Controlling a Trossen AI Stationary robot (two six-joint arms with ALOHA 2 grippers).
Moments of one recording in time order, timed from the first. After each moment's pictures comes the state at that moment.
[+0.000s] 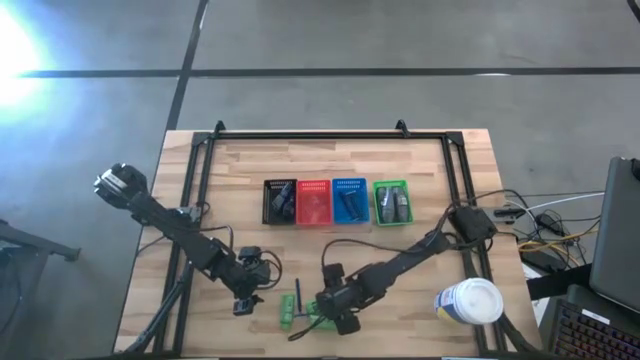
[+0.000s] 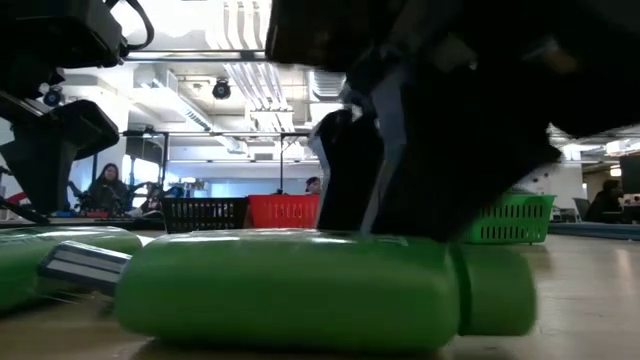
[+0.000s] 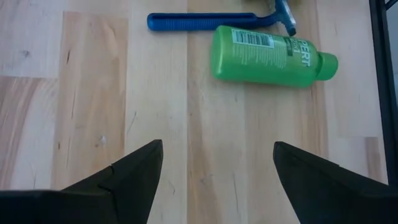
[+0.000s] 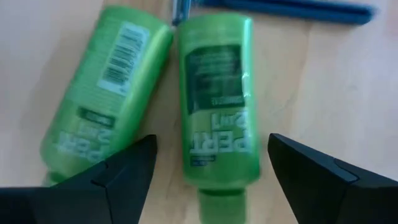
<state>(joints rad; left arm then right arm) -0.63 1.39 0.71 -0.31 -0.09 -0.67 0.48 2.17 1.52 -0.43 0.10 0.23</state>
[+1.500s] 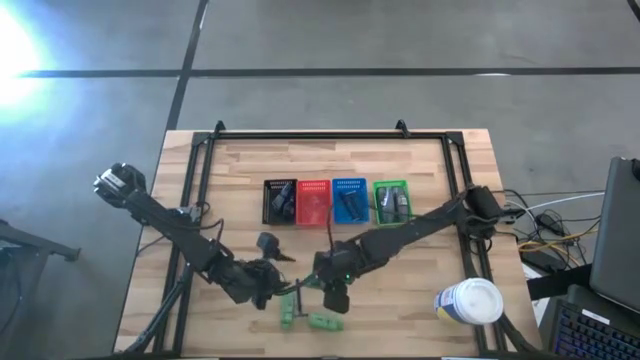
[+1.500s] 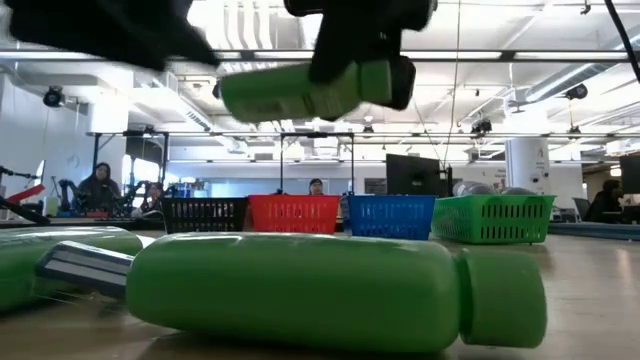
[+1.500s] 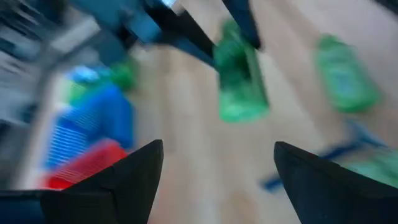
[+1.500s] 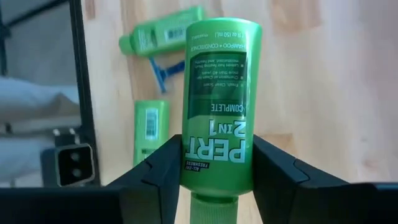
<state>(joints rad) -0.65 1.38 0.83 -0.14 -0.61 0.03 0.34 1.99 1.60 -0.64 -0.11 0.62</state>
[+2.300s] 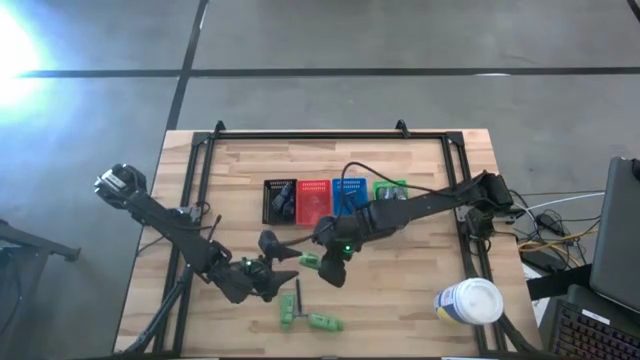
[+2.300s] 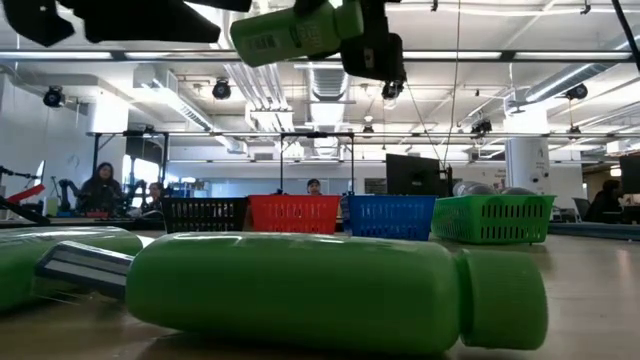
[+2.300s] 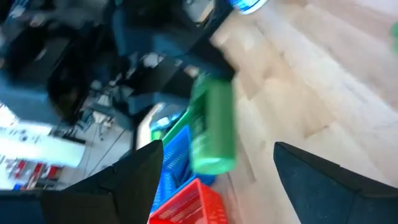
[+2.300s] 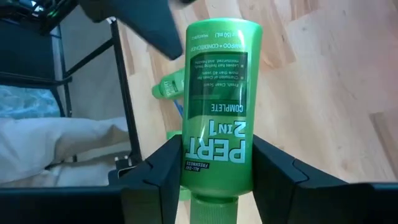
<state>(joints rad) -0.65 1.39 0.83 0.07 -0.82 0.50 0.21 1.87 1.60 -0.64 -0.25 0.70</state>
